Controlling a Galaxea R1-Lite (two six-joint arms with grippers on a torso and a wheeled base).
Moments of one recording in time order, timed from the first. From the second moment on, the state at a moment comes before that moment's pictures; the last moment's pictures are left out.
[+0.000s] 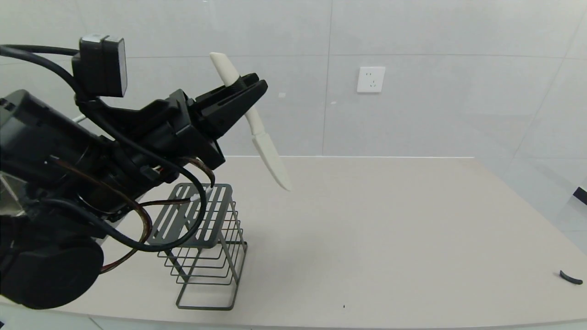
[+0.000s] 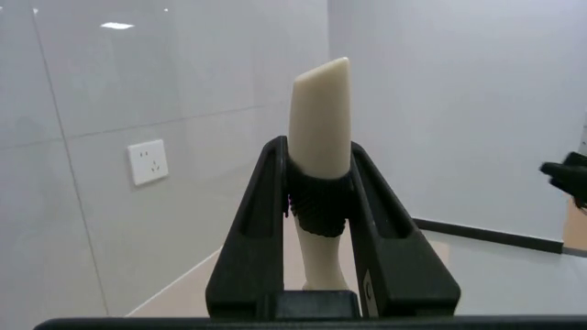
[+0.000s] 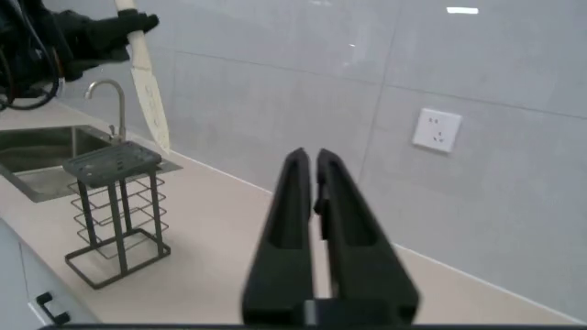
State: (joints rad) left arm -0.53 1.65 -0.70 -1.50 -0.54 -0.21; right arm 0.11 0.54 -0.03 -0.87 0.43 0.00
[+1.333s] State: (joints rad) left arm -0.36 1.39 -0.56 -1.18 -0.55 0.09; right arm 0.00 0.00 0.00 0.00 0.08 -0.05
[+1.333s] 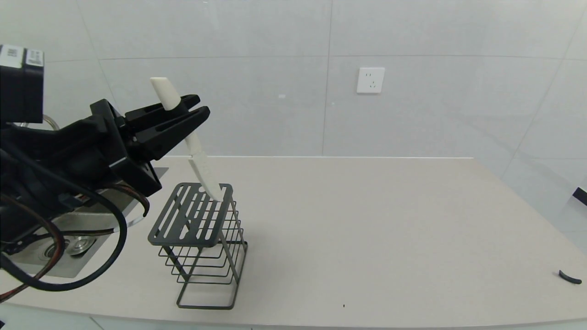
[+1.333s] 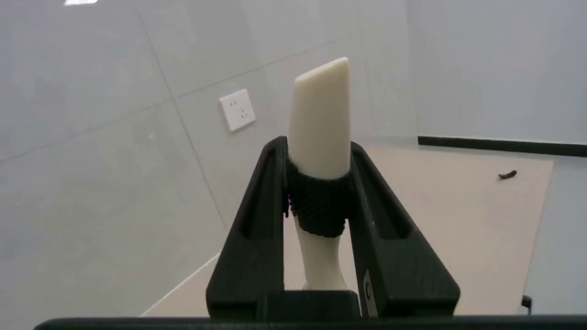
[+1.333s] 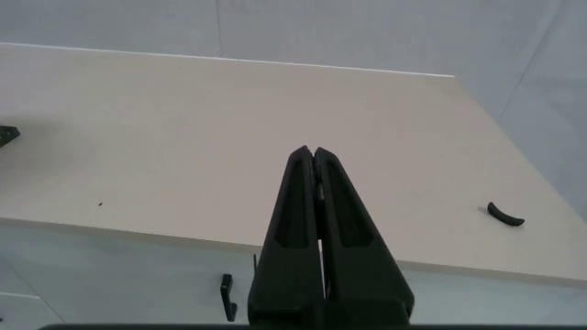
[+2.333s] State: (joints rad) left arm -0.31 1.51 -0.56 -1.27 -0.59 0.13; right arm 0.00 0.00 0.00 0.00 0.06 -0.03
